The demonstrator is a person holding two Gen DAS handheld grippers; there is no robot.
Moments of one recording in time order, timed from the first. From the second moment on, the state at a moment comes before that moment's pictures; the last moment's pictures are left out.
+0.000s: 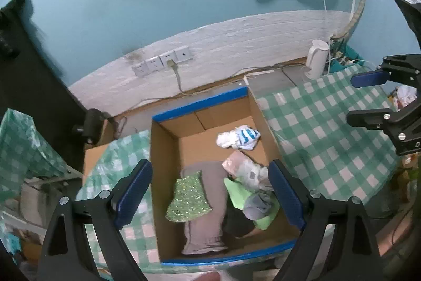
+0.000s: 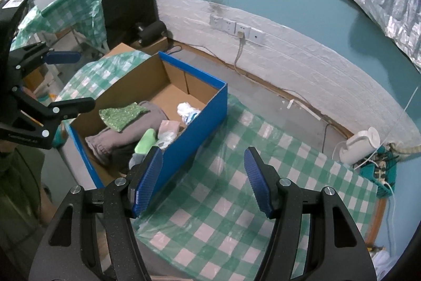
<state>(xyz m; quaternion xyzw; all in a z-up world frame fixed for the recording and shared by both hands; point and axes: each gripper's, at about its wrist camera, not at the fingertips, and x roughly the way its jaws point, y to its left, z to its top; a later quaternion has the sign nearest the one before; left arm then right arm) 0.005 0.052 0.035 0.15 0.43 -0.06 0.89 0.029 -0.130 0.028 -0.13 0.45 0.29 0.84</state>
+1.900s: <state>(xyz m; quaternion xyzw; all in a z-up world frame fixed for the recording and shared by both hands) 0.002 0.042 0.029 0.16 0.44 -0.07 0.88 0.028 -0.134 0.023 -0.13 0.45 0.28 0.84</state>
